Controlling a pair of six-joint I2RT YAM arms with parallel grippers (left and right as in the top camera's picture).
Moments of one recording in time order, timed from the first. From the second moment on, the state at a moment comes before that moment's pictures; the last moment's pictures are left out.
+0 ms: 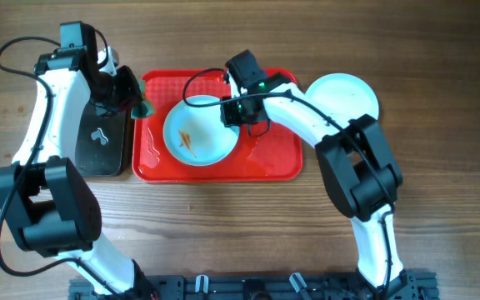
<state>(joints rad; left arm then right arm) 0.12 1.88 1.53 -0.96 0.30 -0.33 0.56 2.22 1.61 -0.58 -0.24 0.41</state>
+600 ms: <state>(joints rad) 0.12 1.88 1.53 -0.95 0.30 -0.33 0.53 2.23 1.63 -0.60 -0.18 0.73</state>
